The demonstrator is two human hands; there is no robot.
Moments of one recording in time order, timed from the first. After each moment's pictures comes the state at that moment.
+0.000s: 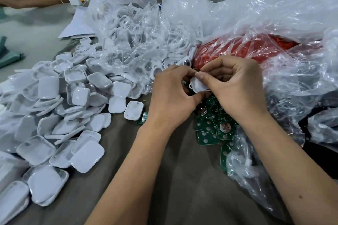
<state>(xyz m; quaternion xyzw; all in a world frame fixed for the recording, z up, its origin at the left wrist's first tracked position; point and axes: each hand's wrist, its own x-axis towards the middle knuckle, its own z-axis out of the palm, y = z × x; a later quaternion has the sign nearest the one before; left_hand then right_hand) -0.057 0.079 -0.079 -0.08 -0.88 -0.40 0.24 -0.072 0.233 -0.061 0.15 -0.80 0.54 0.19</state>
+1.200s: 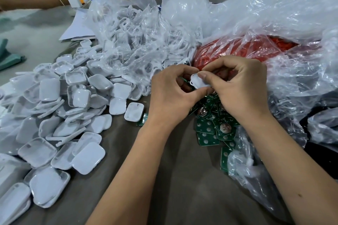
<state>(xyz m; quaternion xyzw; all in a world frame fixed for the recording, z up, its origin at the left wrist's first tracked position) -0.053 0.082 -0.072 -0.04 -0.84 -0.49 0.22 -0.076 0.237 -0.060 0.16 -0.82 0.49 0.23</state>
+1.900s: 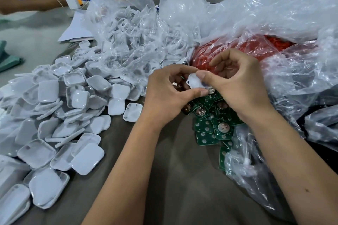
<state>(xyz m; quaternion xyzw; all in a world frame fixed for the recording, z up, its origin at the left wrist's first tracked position) -0.055 0.069 -0.071 -0.08 -0.80 -0.57 0.15 -0.081 0.245 -0.060 0.10 -0.81 0.57 0.14</state>
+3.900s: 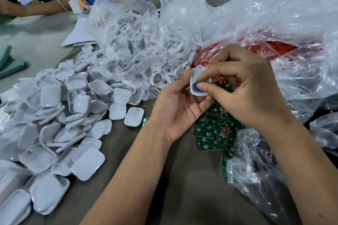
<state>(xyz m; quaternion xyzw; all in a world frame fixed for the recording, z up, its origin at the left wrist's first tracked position) -0.047 0.092 -0.064 0.02 -0.33 -0.93 -0.16 -0.061 0.252 -0.034 0.29 -0.85 0.39 0.21</state>
